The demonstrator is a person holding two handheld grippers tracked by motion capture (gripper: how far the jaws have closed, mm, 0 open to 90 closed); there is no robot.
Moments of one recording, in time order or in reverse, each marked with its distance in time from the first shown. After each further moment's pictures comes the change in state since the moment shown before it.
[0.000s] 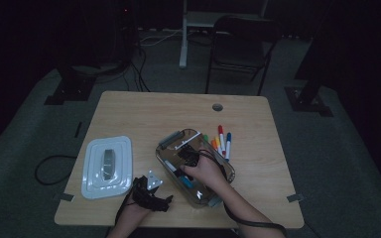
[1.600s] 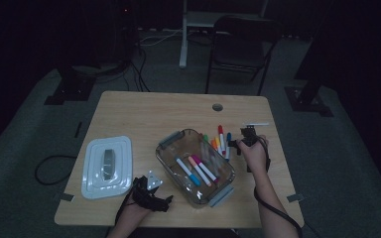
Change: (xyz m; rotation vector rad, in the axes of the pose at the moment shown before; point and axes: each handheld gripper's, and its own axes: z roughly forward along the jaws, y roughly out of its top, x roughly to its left) left arm 0.000 0.000 0.000 0.003 -0.003 0.004; right arm -0.195 -0.059 -0.049 -0.357 -0.270 0.485
